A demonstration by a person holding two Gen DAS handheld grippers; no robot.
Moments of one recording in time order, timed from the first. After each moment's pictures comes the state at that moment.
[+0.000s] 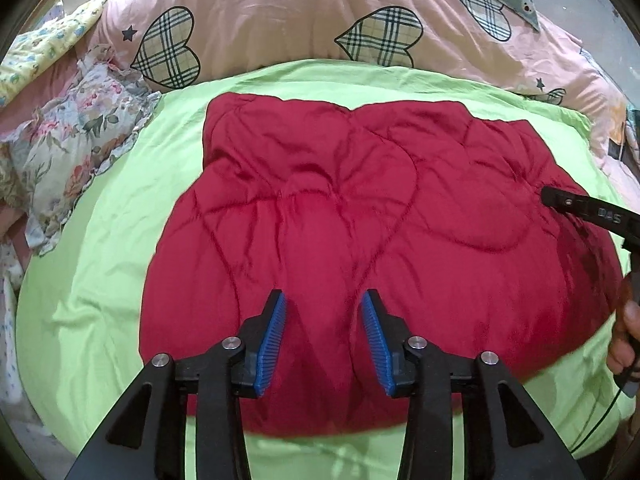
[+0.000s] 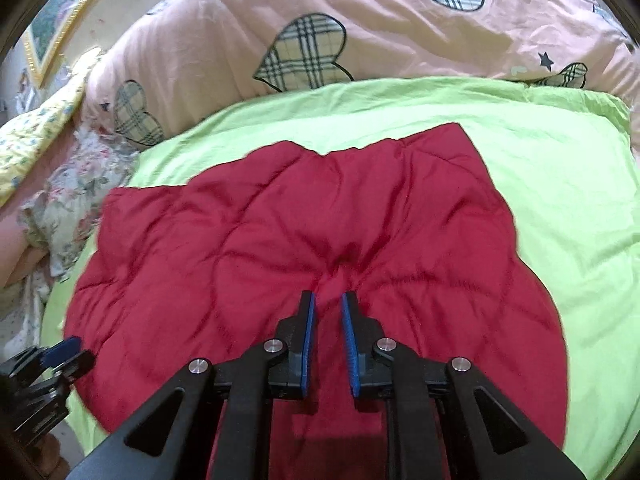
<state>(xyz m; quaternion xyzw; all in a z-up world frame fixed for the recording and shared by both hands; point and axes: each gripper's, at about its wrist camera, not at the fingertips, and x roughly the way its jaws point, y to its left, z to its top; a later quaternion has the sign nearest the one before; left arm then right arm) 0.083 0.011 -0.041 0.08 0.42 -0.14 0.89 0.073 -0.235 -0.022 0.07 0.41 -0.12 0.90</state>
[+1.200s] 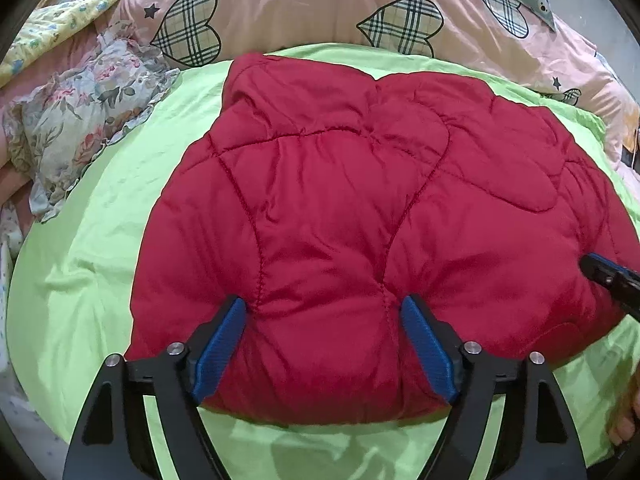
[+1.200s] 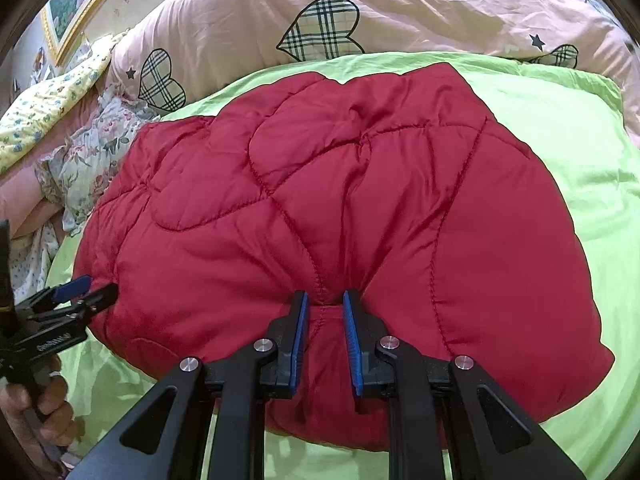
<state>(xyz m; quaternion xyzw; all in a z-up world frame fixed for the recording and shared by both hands) 0.081 0.025 -0.076 0.07 0.42 -0.11 0.90 0.009 -0.209 -0.060 0.07 0.42 -0.11 0.90</state>
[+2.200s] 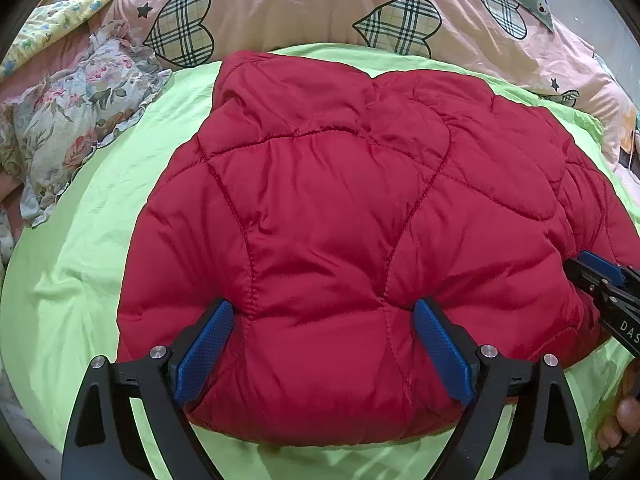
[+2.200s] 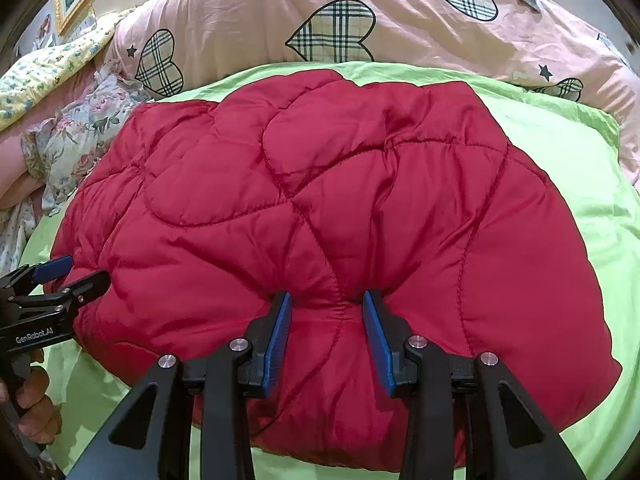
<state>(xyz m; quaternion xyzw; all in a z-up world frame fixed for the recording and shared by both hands) 0.092 0.028 -0.082 0.07 0.42 -0.12 0.90 0.027 -0.187 -0.078 0.00 0.42 -0.14 0.90</state>
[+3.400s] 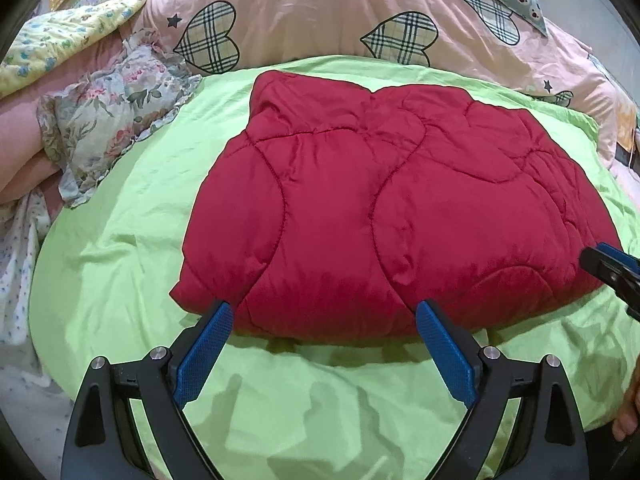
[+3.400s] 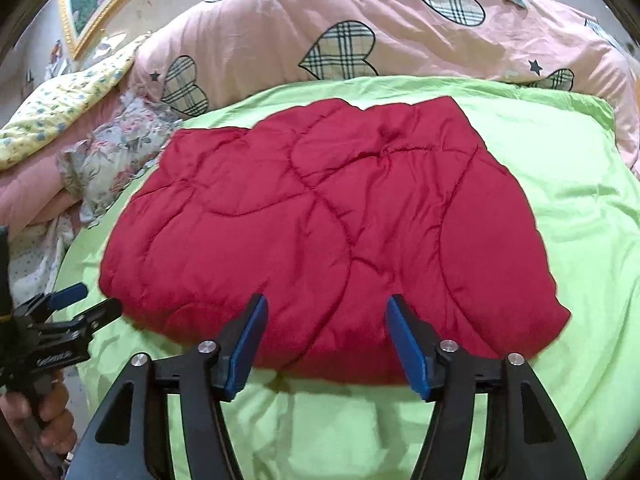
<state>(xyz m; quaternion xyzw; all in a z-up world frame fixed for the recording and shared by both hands) 0.010 0.036 -0.040 0.07 0.41 -0.09 0.90 -0.033 -0.172 -0.031 0.04 0.41 -0.10 0.91</state>
